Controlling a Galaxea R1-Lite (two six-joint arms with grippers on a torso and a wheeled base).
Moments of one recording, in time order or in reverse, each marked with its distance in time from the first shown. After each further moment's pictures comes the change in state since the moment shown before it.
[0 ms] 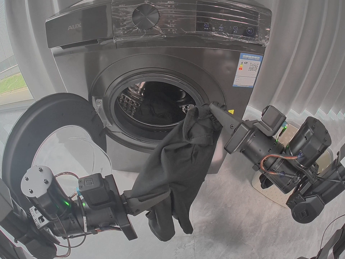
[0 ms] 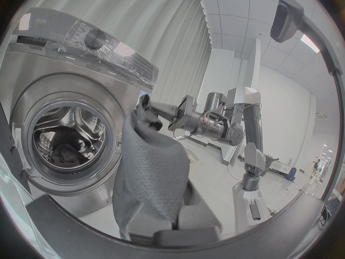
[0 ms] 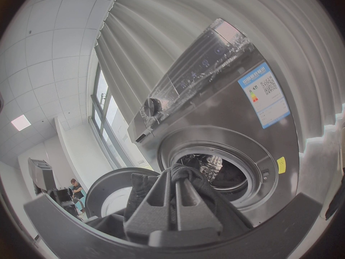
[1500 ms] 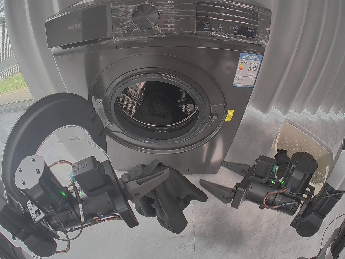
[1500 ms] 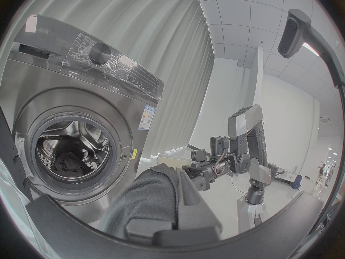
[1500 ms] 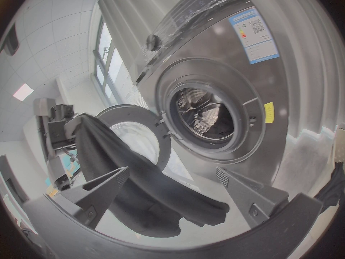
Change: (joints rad) left arm 0.001 -0.030 -0.070 0.000 0.045 -0.048; right arm -0.078 0.080 0.298 0.000 0.223 -0.175
